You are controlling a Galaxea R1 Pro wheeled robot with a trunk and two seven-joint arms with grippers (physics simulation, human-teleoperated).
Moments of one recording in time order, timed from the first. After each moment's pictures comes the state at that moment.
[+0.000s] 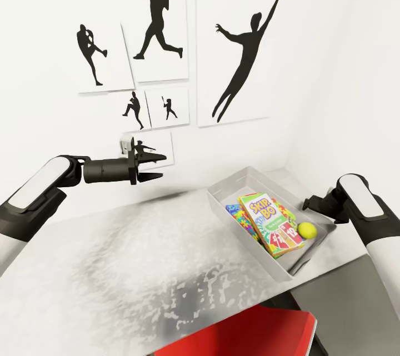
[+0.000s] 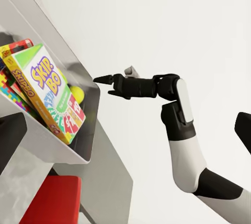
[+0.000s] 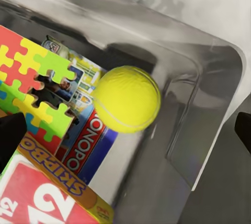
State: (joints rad) left arm -1.05 0.51 -0.53 -1.31 1.92 1.03 -0.03; right arm -0.96 -0.41 0.14 -0.97 -1.37 1.04 -1.04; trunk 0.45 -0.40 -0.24
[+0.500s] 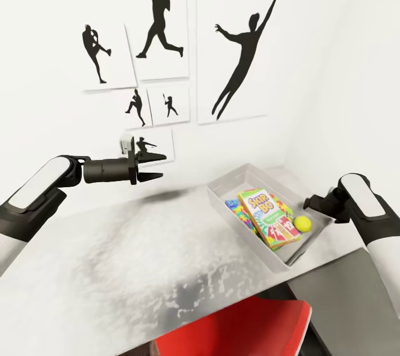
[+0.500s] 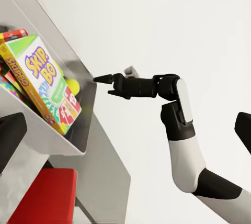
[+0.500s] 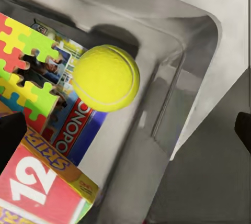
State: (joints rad) left arm -1.05 0.51 -0.53 -1.31 1.92 1.02 -0.03; right arm -0.96 -0.41 0.12 -0.97 -1.37 1.04 -1.04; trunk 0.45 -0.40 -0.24
